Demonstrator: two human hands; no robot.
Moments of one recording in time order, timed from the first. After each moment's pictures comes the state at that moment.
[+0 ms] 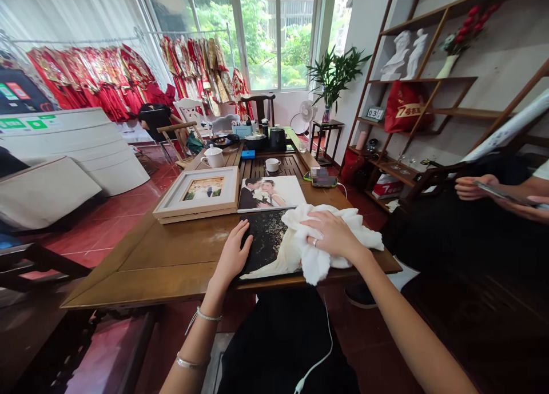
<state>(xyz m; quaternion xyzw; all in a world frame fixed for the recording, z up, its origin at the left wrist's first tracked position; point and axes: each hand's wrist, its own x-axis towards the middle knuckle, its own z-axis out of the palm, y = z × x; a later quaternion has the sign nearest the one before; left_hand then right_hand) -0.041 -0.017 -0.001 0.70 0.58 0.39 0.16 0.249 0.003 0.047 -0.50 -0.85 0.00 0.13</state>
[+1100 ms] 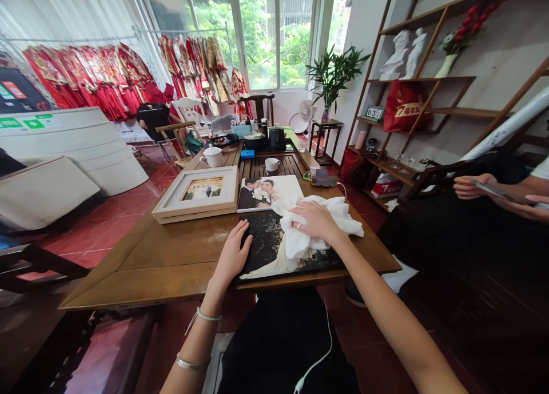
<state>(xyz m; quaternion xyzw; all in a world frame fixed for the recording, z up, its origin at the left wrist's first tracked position) -0.041 -0.016 -0.004 0.70 0.57 0.40 0.16 0.216 0.037 0.055 -0.52 -0.84 0.01 0.13</state>
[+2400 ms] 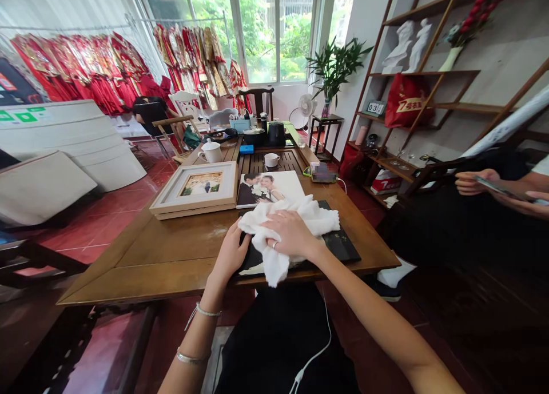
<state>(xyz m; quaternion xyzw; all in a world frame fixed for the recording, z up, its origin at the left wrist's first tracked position) -0.042 -0.017 -0.004 0.70 0.56 0.41 0.16 0.156 -0.001 0.054 -0.41 -0.90 0.03 0.14</state>
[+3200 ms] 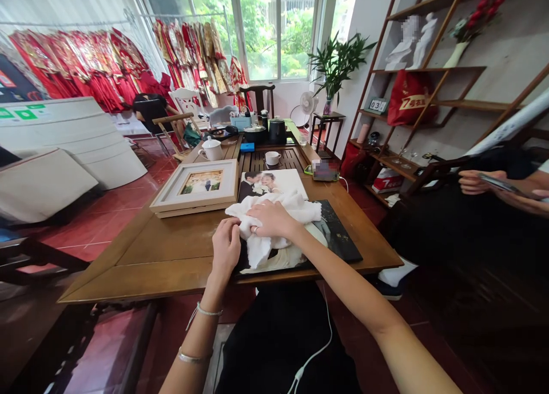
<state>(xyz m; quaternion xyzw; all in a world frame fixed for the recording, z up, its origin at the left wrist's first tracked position) -0.042 -0.021 0.016 0.63 0.56 0.53 0.09 0.113 0.031 0.079 -0.39 -0.92 0.05 0.07</state>
